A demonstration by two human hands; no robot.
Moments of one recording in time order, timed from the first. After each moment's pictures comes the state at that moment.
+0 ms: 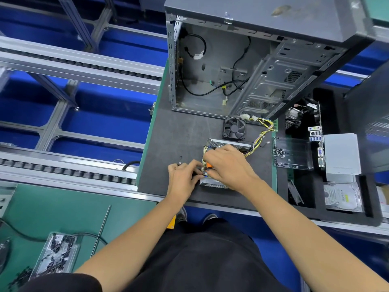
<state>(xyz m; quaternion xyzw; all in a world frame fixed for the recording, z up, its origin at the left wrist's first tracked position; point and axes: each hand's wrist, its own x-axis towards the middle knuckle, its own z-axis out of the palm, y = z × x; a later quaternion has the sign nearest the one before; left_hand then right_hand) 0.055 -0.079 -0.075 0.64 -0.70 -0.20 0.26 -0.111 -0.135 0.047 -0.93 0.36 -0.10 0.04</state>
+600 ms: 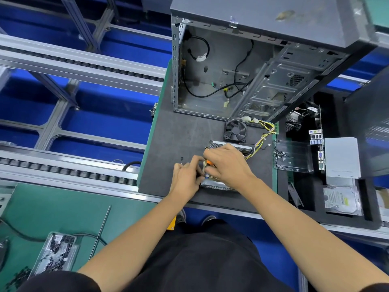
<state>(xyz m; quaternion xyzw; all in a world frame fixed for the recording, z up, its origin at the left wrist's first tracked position) 0.052 -0.090 -0.069 0.64 -0.69 -0.28 0.20 -0.098 -0.139 0.053 -0.91 0.39 -0.12 0.08</state>
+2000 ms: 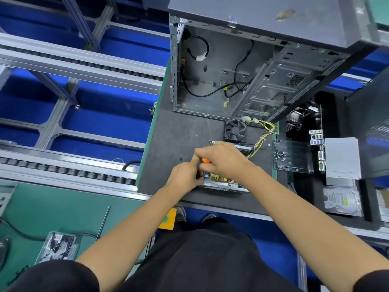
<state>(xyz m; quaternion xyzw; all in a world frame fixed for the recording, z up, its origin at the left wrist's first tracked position) 0.058 -0.113 -0.068 0.61 -0.73 -0.28 0.11 -0.094 -0.169 0.054 -0.93 0.35 0.04 0.13</state>
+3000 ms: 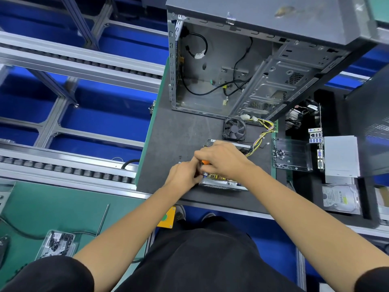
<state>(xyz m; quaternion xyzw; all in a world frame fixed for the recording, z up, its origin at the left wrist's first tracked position) 0.059 -0.108 -0.064 0.62 -0.73 -0.28 0.09 -0.099 -0.166 0.049 -0.94 0.32 0.05 0.10</state>
